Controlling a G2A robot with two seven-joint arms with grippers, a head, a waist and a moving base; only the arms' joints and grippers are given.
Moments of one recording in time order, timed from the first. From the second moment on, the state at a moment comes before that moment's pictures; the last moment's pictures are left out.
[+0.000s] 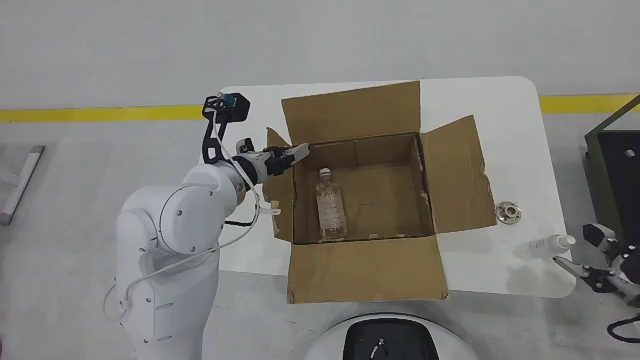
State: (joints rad) left arm 0.85 -1.29 -1.37 -2.03 0.98 0.27 -1.38; right arm -1.85 -1.01 2.02 -1.54 -1.37 -0.92 -0.32
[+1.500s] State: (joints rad) left arm 0.85 -1.29 -1.37 -2.03 0.98 0.27 -1.38; right arm -1.84 -0.97 2.13 -2.08 -0.70 -0.84 0.23
